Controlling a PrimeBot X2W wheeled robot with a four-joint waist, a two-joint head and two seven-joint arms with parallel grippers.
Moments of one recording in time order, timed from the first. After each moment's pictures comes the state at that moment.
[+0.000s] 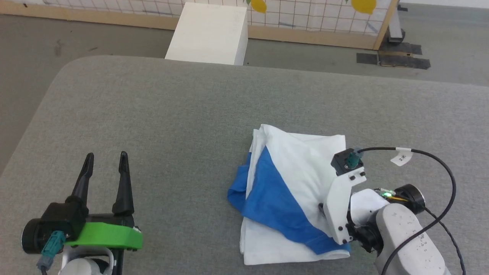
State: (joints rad) left arm -0.03 0.12 0.08 -0.02 -0.16 -0.12 -0.26; right arm -0.32 -0.05 0.21 0.34 0.08 0.13 0.84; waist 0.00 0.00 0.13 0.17
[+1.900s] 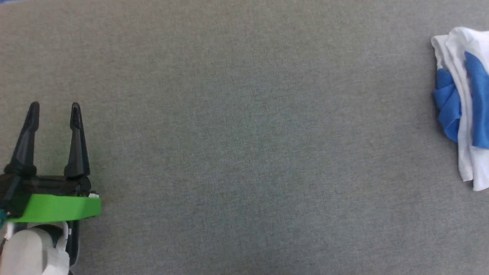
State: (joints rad) left arm -0.13 0.27 0.12 -0.15 -0.21 -0.12 -0.25; right arm -0.64 -0.54 -0.16 0.26 -0.01 0.13 0.48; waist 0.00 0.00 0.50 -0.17
